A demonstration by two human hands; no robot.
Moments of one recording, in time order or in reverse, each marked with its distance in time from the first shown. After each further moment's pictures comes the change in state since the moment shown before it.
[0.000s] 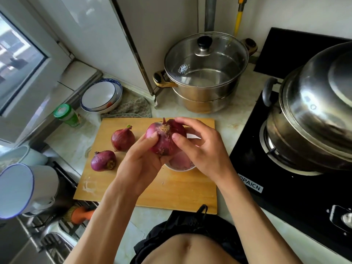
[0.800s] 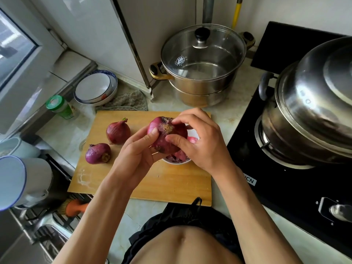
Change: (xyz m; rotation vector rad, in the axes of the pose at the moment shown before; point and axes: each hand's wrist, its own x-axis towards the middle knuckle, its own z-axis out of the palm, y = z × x) left_hand -0.005 -0.004 -0.005 0.142 0.034 -0.010; right_hand -0.001 0.004 -0.007 -0.354 0.021 -0.343
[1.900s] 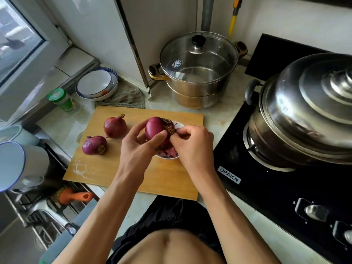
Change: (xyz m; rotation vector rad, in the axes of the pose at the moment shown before) left_hand -0.019 -0.014 0.047 0.228 0.406 0.186; right_hand -0.013 -0.029 -0.002 -0.110 0.084 0.519
